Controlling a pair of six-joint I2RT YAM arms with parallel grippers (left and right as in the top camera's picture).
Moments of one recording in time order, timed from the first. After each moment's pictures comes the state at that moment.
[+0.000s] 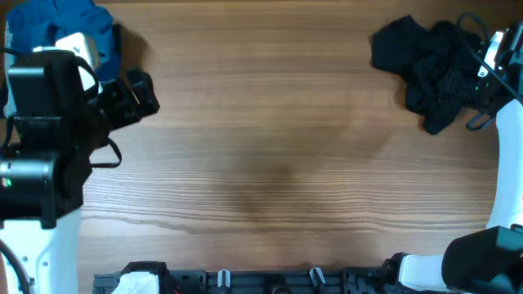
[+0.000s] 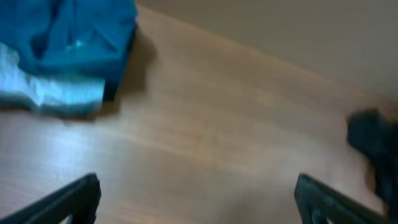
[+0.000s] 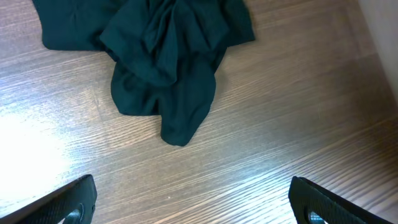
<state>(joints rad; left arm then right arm) -0.03 1.18 1.61 -1.12 -0.02 -0.36 -0.32 1.57 1.51 -1.01 0.17 -0.05</state>
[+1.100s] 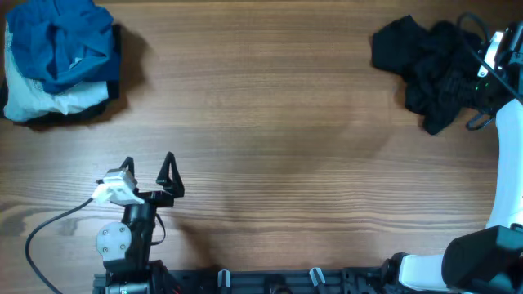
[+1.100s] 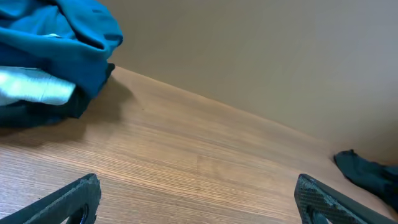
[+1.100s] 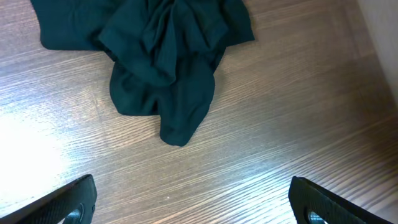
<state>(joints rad) 0.14 0.01 0.01 -0.06 0.19 -0.38 -0.32 1.58 1.51 -1.01 0.17 -0.05</state>
